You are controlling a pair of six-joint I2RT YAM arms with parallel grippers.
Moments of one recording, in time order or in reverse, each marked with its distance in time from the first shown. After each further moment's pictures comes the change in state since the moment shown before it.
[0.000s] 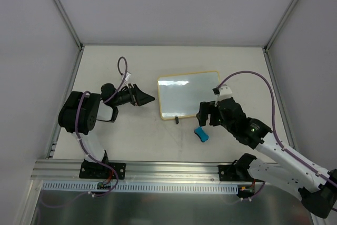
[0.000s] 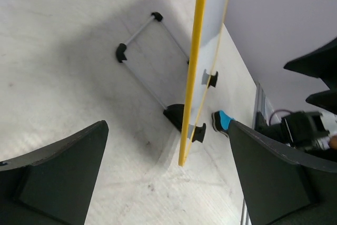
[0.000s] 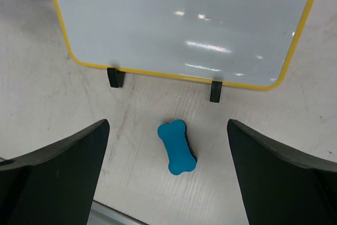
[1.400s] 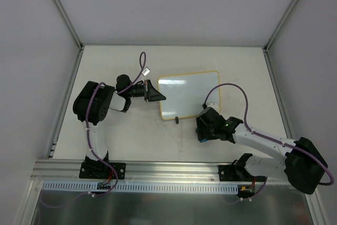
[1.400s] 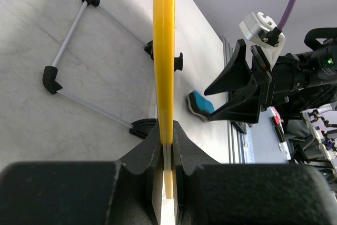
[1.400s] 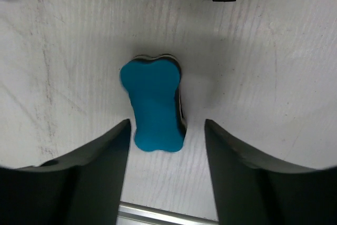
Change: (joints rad) left arm -0.142 0.171 0.234 0.001 0.158 -0.042; right arm 0.024 0.327 -0.153 -0.009 -0.079 0.207
